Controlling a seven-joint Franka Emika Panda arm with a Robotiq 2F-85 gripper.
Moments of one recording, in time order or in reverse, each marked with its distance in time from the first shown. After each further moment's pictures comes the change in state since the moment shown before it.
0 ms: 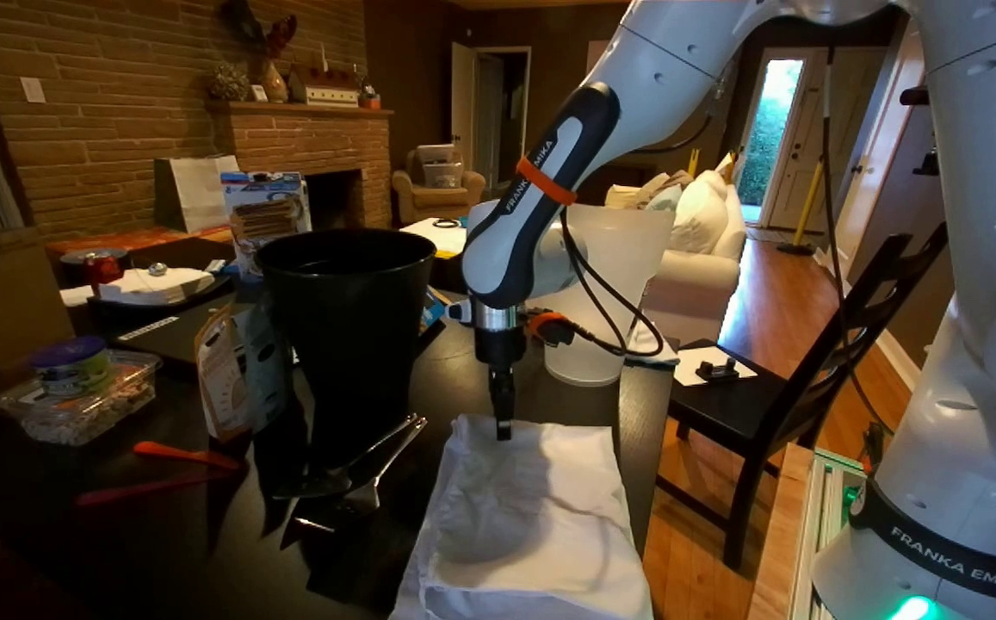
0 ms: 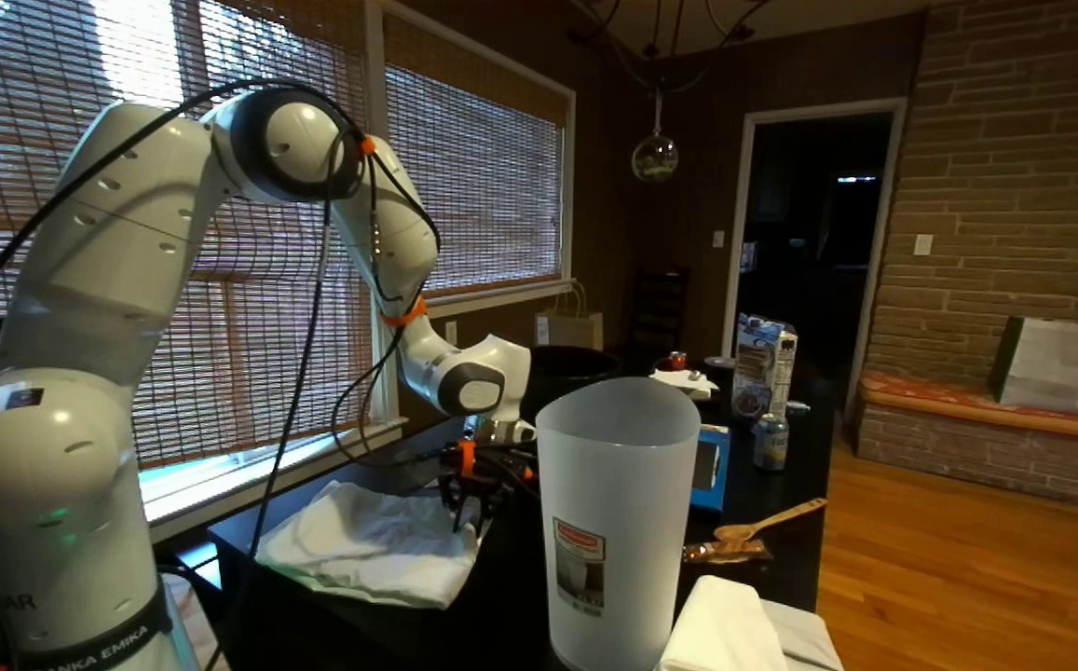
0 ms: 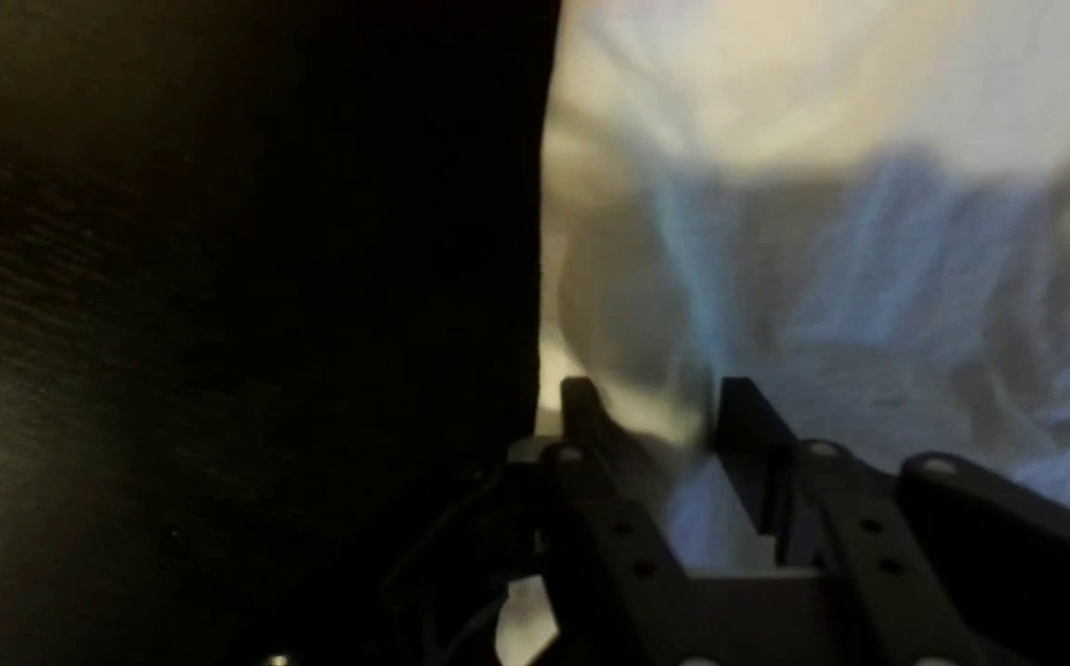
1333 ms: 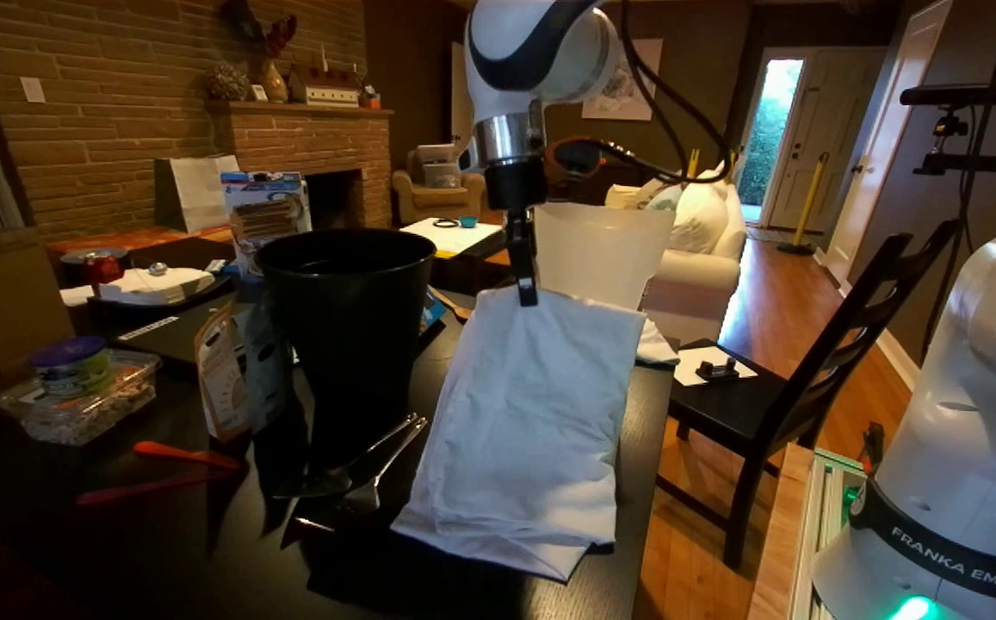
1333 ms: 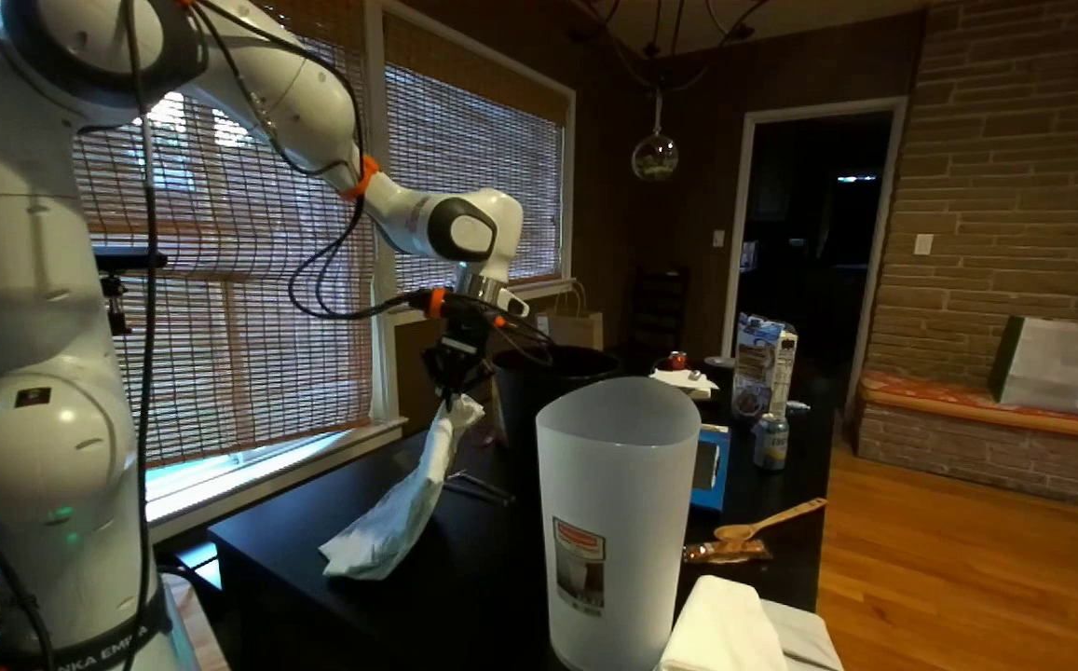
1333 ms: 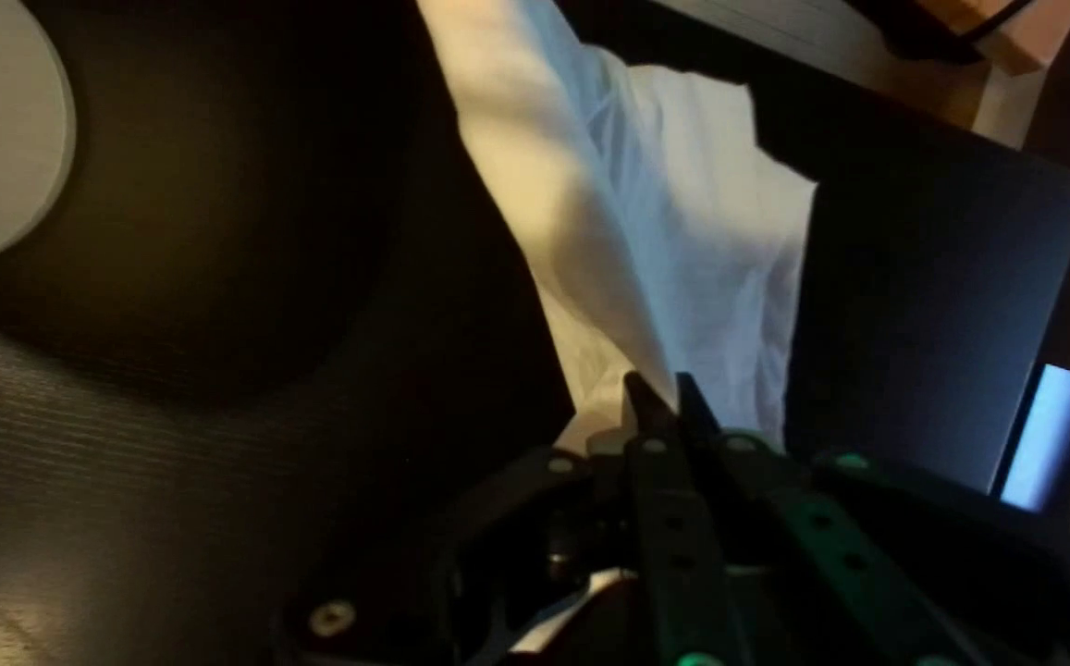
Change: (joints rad) arm 0.050 -0.463 -0.035 0.091 -0.013 -0.644 0.298
